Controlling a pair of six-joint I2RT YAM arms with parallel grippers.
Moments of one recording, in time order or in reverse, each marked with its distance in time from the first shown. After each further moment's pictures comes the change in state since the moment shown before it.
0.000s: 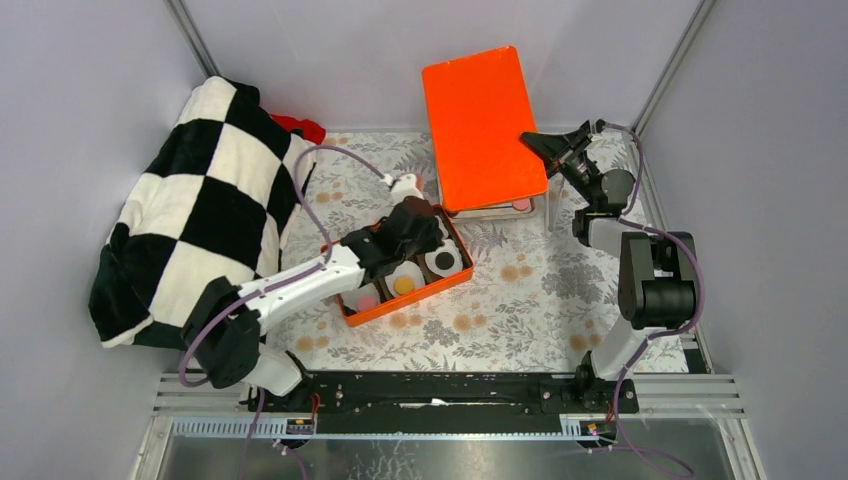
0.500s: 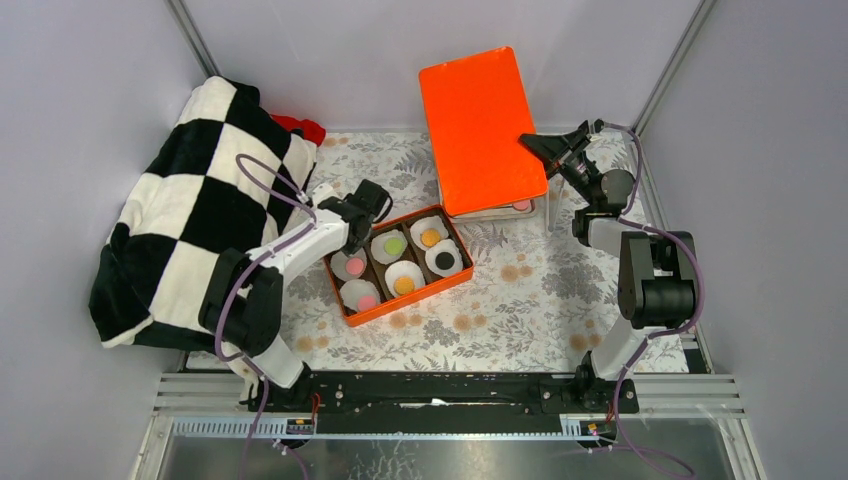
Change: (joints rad) left arm 0.349 0.105 0.105 -0.631 -0.359 -0.424; right arm 0.000 0.004 0.010 0.005 -0.019 0.000
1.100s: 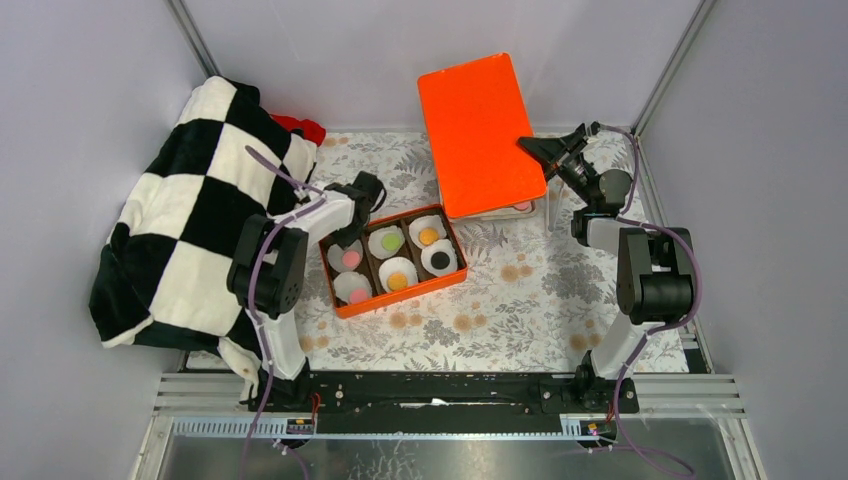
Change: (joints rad) left arm 0.134 0.242 0.092 -0.041 -0.030 -0.037; right arm 0.000 0.029 0.000 0.000 -0.012 0.000
